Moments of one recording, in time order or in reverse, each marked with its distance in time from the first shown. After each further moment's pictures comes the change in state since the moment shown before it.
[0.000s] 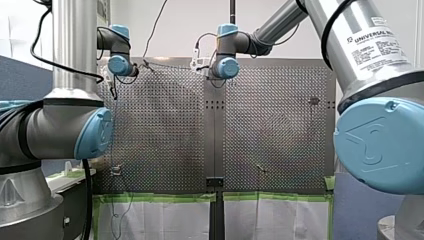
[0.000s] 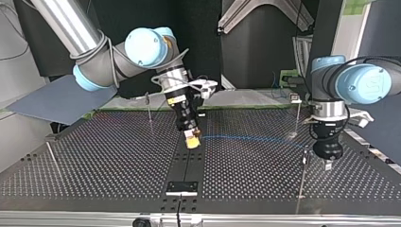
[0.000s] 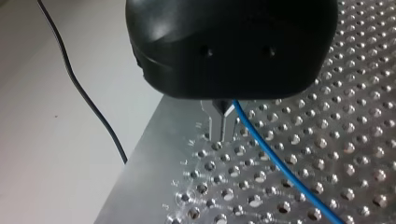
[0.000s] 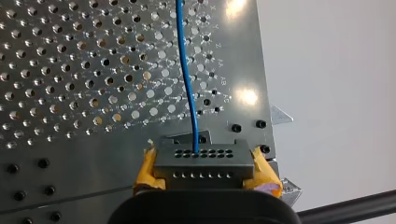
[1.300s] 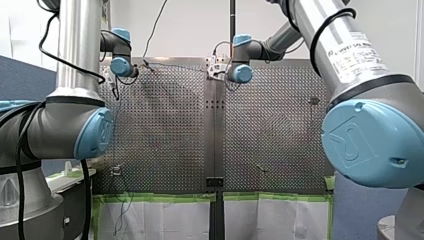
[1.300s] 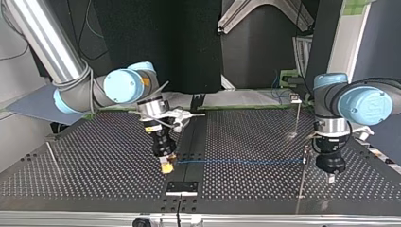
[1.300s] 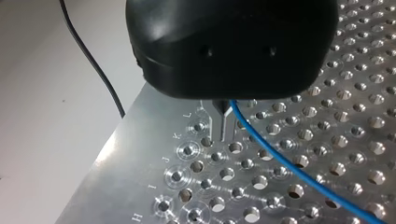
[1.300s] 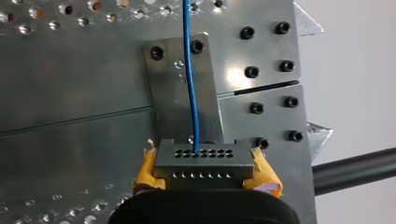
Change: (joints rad) left arm 0.012 -0.094 0.118 -0.025 -0.003 -0.043; right arm -0.146 0.109 -0.150 0.021 -0.094 0.021
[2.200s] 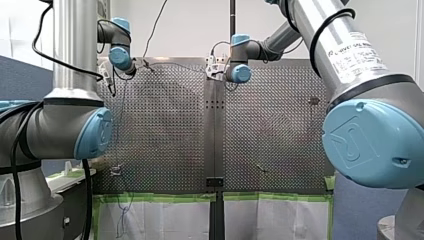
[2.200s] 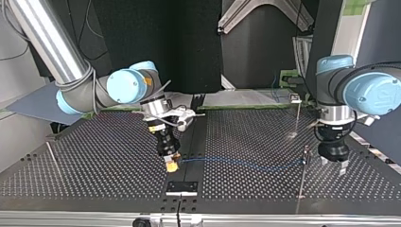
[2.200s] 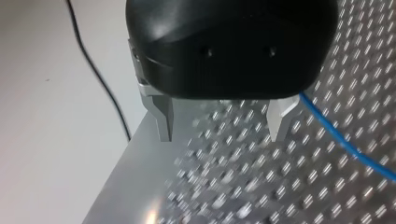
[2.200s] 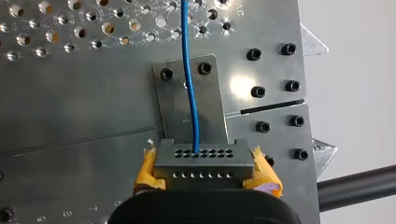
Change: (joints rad) left arm -0.016 0.103 -0.044 -0.170 -0.052 0.005; right arm 0.012 0.004 -0.011 0.019 -0.015 -0.001
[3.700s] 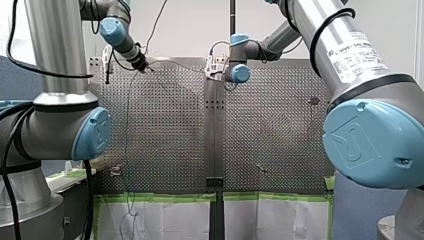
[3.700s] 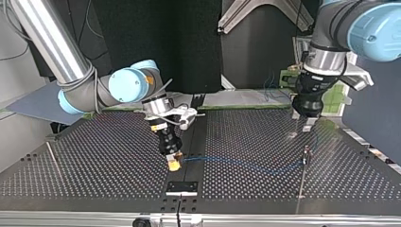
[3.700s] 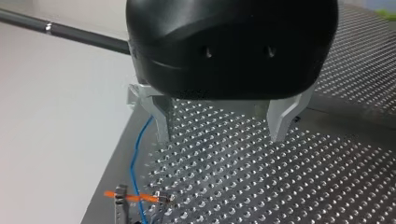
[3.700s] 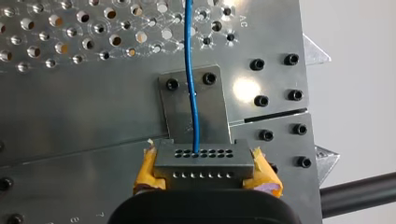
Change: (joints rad) left arm -0.086 0.245 -0.120 -0.340 0.156 0.255; right arm 0.008 0.000 0.000 0.008 -0.001 0.001
